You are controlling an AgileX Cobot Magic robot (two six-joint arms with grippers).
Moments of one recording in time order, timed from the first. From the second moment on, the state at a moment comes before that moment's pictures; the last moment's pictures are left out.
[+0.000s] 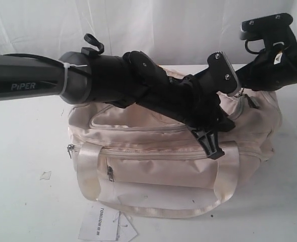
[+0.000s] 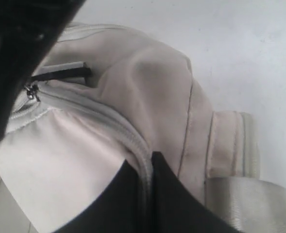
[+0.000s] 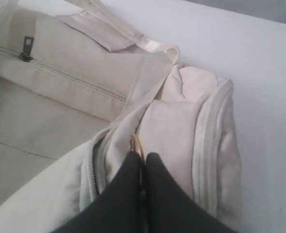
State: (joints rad) left arm -0.72 2.02 -1.55 -1.03 0.47 1.51; right arm 0.16 1.58 -1.04 -0.14 0.25 0.03
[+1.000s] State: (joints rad) left arm -0.72 2.01 -1.51 -1.02 0.46 1.52; right arm 0.16 1.66 -1.17 -0.14 0.30 0.03
